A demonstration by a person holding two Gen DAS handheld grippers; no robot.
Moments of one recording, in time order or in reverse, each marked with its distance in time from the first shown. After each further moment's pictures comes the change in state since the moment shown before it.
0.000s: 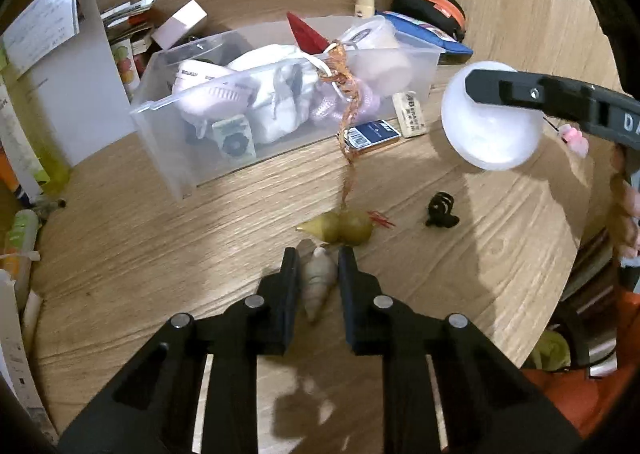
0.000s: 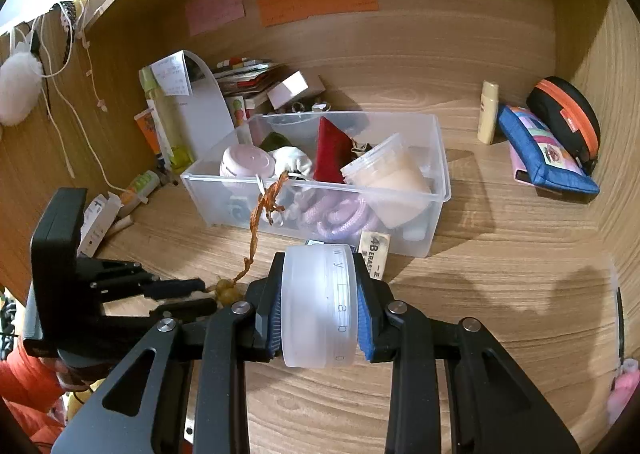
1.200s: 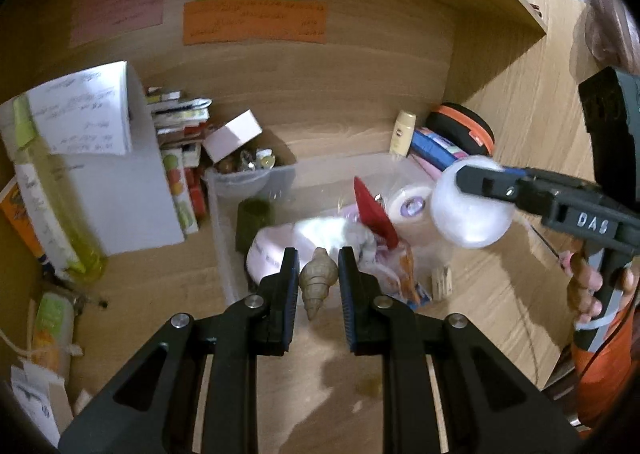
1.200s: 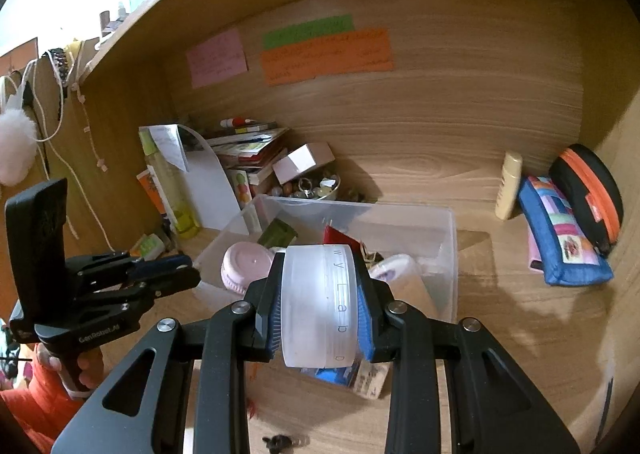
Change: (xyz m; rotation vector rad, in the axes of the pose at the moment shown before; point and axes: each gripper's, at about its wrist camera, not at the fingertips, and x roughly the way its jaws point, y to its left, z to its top) left arm -0.035 0.062 0.097 -0.126 -0.243 -0.022; right arm 0.017 -0.006 0.085 -0.011 -0.105 0.049
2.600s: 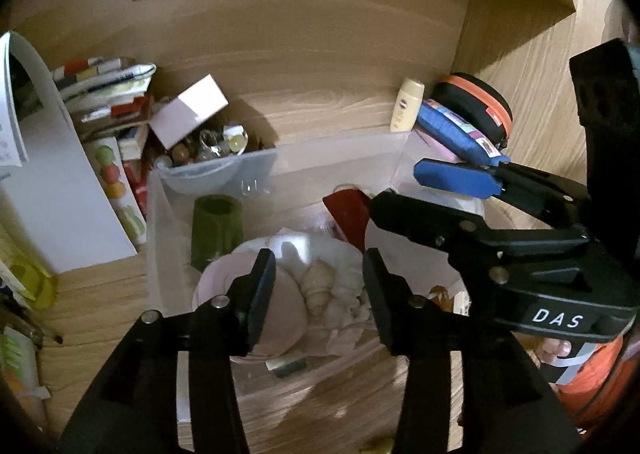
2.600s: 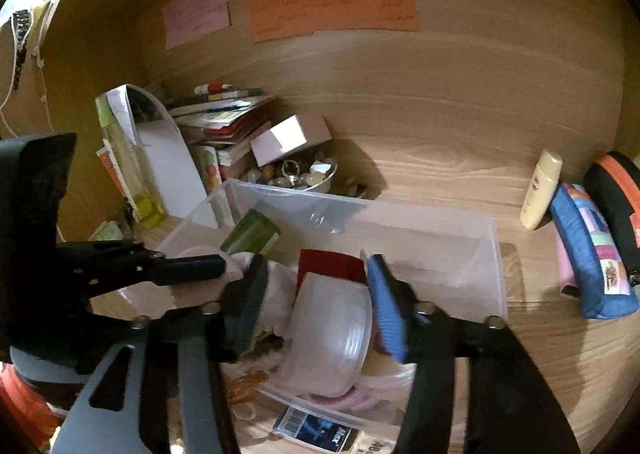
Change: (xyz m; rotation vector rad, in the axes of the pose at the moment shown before) left arm 0.075 0.005 0.011 0.013 0.118 -0.047; right arm 0.082 0.001 0.006 -0.054 0.063 -0.063
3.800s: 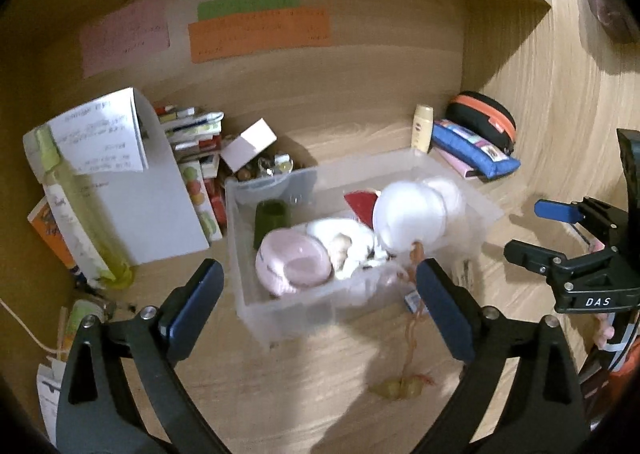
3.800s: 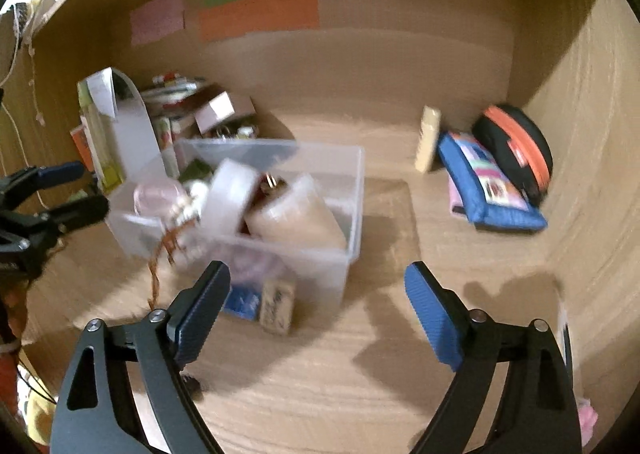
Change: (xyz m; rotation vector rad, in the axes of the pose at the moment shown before) left arm -0.076 -0.027 -0.036 0.054 -0.124 0.195; right arm -0.087 -0.029 -0.076 0.050 0.018 -0.214
